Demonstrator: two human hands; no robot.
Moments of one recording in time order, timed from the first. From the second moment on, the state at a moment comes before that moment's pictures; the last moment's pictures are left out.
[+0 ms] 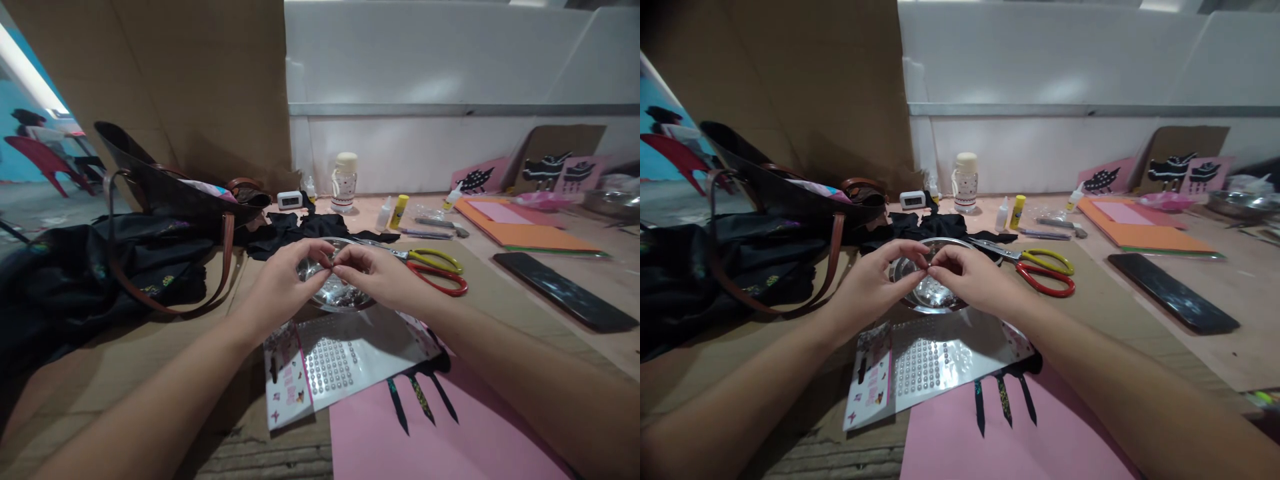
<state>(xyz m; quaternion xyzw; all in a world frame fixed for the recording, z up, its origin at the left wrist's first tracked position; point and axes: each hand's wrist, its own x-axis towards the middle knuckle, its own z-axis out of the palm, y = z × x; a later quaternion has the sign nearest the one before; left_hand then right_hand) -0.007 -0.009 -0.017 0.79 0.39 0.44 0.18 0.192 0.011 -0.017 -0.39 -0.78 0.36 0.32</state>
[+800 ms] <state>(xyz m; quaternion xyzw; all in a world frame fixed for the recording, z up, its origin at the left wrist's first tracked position) -0.007 -0.004 -0.023 0.71 0.41 0.45 0.36 0.193 0.011 -0.014 -0.37 -0.74 0.46 0.33</state>
